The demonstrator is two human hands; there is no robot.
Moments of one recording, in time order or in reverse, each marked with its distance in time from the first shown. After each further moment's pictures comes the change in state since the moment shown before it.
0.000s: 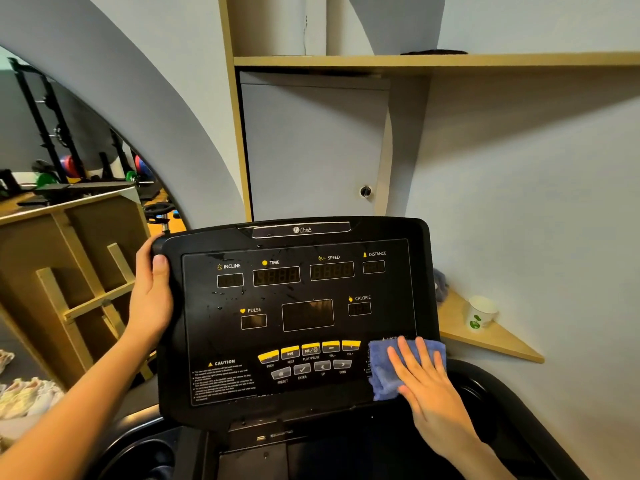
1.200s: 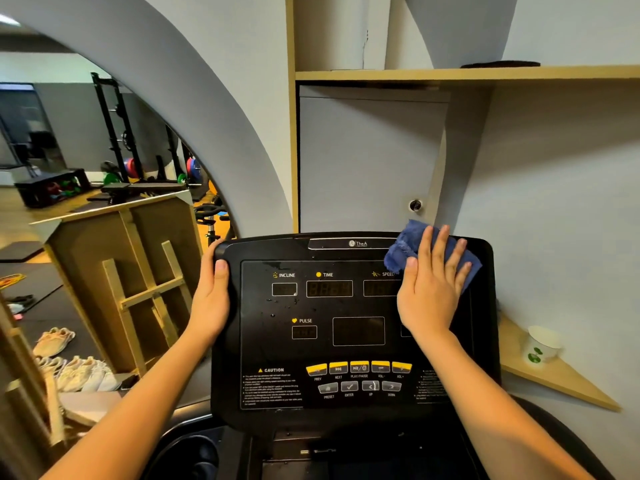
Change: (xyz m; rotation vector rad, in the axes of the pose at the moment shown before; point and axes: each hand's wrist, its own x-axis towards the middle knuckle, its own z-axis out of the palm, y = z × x) left_hand -0.001 0.010 -0.002 -0.089 -0.065 -0.080; right_hand 0.218 -0.038 -0.085 0.395 0.285 0.608
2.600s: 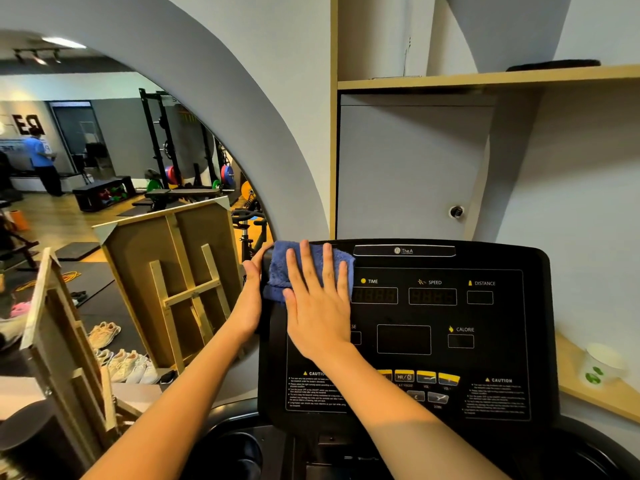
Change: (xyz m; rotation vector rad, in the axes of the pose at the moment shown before) left_hand 0.009 -0.005 -0.020 -0.245 -0.171 -0.056; right_hand -0.080 -0.203 0.039 -0.026 -0.245 -0.525
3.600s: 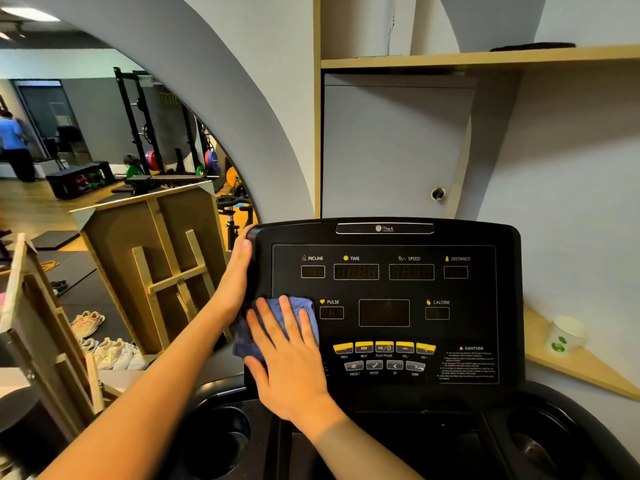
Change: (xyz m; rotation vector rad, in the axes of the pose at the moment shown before) left_hand -0.014 0.012 0.004 0.007 -0.076 0.006; right_hand -0.104 -0.032 0.021 0.094 -0.227 -0.145
